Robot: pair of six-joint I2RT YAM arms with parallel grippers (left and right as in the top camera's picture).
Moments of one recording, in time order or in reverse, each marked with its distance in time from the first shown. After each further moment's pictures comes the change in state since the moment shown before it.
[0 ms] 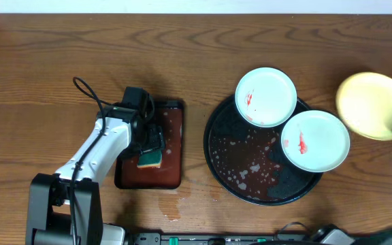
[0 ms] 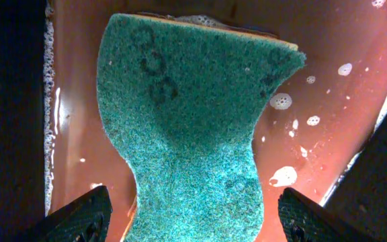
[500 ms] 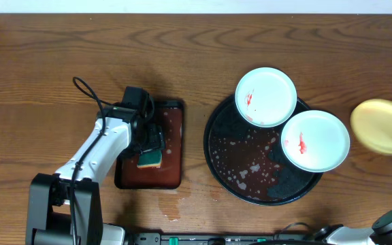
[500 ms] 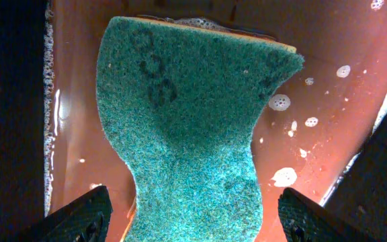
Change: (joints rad) left arm 0.000 0.000 0.000 0.004 0.000 0.000; right arm -0.124 0.229 0.000 0.138 -0.015 0.028
